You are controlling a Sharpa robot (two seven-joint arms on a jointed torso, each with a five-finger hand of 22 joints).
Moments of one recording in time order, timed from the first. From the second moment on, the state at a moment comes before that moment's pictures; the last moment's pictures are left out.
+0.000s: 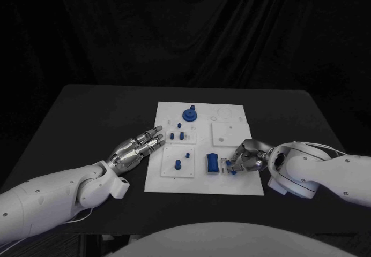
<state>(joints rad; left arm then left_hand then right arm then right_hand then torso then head) 0.95 -0.85 -0.21 1.34 -0.18 0.27 0.70 1.36 0.29 -0.12 0.02 0.50 0.21 0.00 0.03 0.03 0.01 -0.02 0.00 0.00 0.00 0.10 0.00 0.00 0.15 0.00 0.18 0.00 0.01 1.14 -1.06 -0.25 1.84 -1.05 -0.32 -0.44 1.36 -0.04 0.18 0.15 0.51 0.98 0.08 0.30 0.41 1.46 0.01 1.57 1.31 1.47 -0.05 1.57 1.31 0.02 1.47 0.06 1.50 1.31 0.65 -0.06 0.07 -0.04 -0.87</state>
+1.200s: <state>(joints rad) 0.95 -0.84 -0.21 1.34 -0.18 0.27 0.70 1.36 0.29 -0.12 0.02 0.50 0.21 0.00 0.03 0.03 0.01 -0.02 0.00 0.00 0.00 0.10 0.00 0.00 0.15 0.00 0.18 0.00 0.01 1.15 -1.07 -0.25 1.85 -0.77 -0.38 -0.45 1.30 -0.04 0.17 0.16 0.45 0.99 0.07 0.31 0.42 1.47 0.00 1.57 1.31 1.47 -0.06 1.57 1.31 0.02 1.47 0.06 1.51 1.31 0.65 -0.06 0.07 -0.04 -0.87</state>
